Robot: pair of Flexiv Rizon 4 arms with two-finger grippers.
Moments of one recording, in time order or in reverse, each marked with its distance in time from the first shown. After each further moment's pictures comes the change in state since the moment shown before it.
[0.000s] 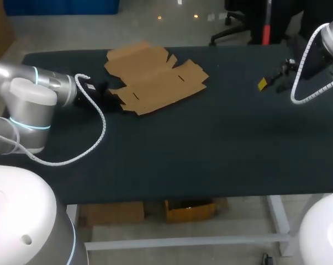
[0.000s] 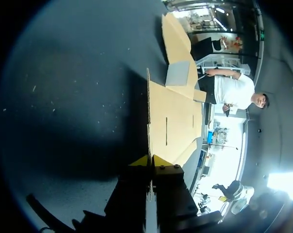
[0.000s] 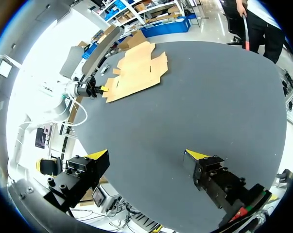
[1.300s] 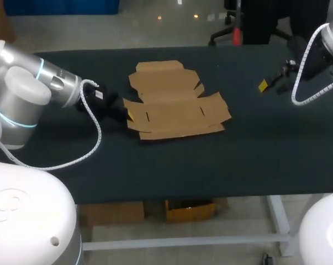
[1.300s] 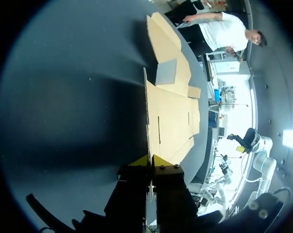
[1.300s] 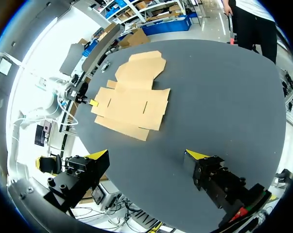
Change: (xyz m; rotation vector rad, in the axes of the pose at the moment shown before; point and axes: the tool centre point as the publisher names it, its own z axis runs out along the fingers) left arm 0.007 0.112 -0.025 -0.241 -0.093 0.259; right arm 0.005 -0.008 -0.002 0.020 -0.005 -0.009
